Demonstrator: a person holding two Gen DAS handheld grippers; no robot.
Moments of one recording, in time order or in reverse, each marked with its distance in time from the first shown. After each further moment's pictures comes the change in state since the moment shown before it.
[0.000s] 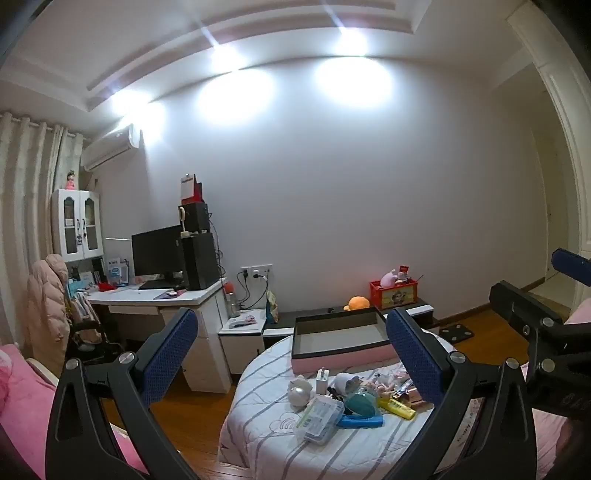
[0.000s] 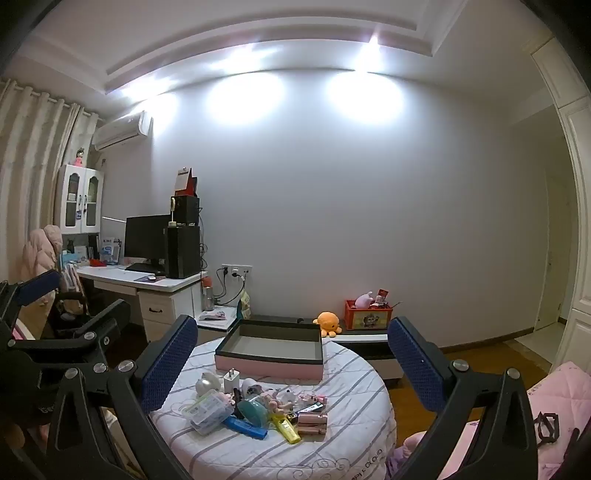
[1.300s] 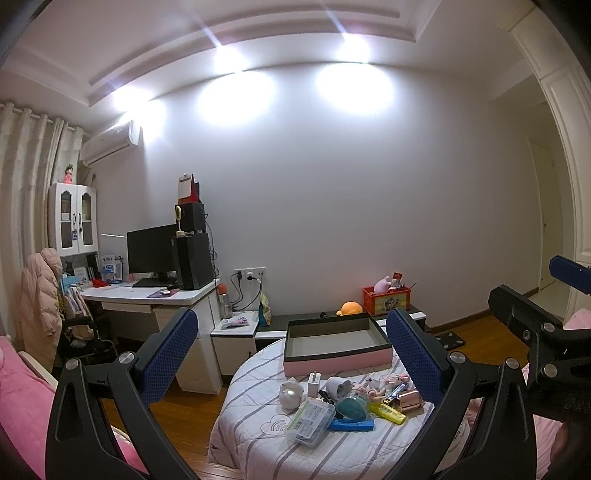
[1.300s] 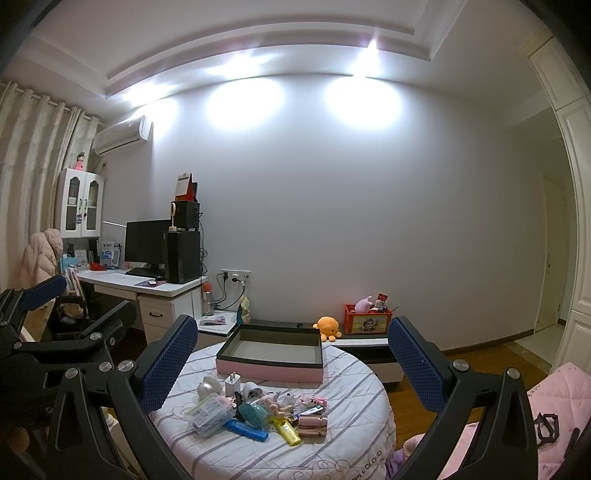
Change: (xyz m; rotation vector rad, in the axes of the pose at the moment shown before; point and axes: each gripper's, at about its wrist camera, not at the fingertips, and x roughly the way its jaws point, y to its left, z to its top) left arm -0.005 -0.003 0.006 -0.003 -0.024 0.001; right arm -0.001 0.000 0.001 0.005 -0.019 0.002
